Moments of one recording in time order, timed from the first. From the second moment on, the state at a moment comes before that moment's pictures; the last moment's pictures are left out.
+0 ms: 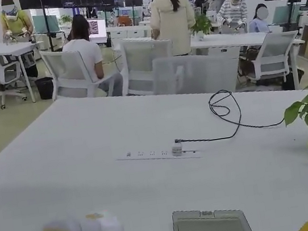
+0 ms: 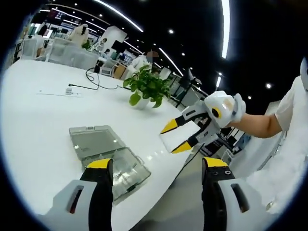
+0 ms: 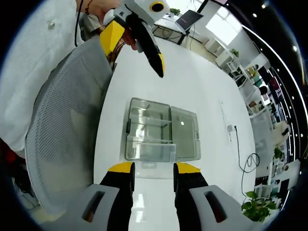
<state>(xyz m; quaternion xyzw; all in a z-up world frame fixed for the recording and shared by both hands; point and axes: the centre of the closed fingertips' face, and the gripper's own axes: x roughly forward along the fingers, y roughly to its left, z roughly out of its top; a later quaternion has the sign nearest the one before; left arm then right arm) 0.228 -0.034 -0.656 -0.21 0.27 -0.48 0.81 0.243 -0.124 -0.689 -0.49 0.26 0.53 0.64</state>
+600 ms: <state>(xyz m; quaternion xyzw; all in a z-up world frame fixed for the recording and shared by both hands) 0.220 -0.083 -0.642 -0.31 0.31 -0.50 0.75 0.218 -0.080 -0.637 -0.52 0.20 0.52 0.65</state>
